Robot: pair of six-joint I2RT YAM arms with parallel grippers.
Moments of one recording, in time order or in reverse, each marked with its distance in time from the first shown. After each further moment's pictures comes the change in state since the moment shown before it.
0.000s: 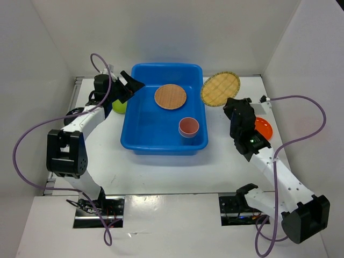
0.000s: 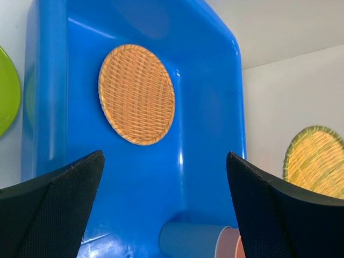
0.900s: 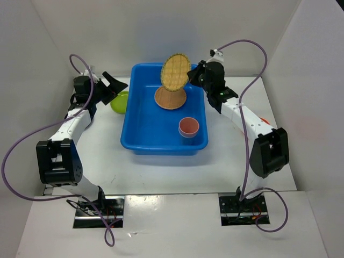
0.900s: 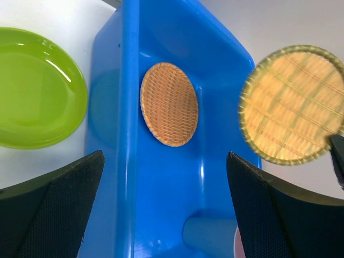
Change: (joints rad) left arm 0.166 -0.103 -0.042 -0.087 0.078 0.093; right arm 0.022 0.703 0.628 0.107 -0.526 -0.404
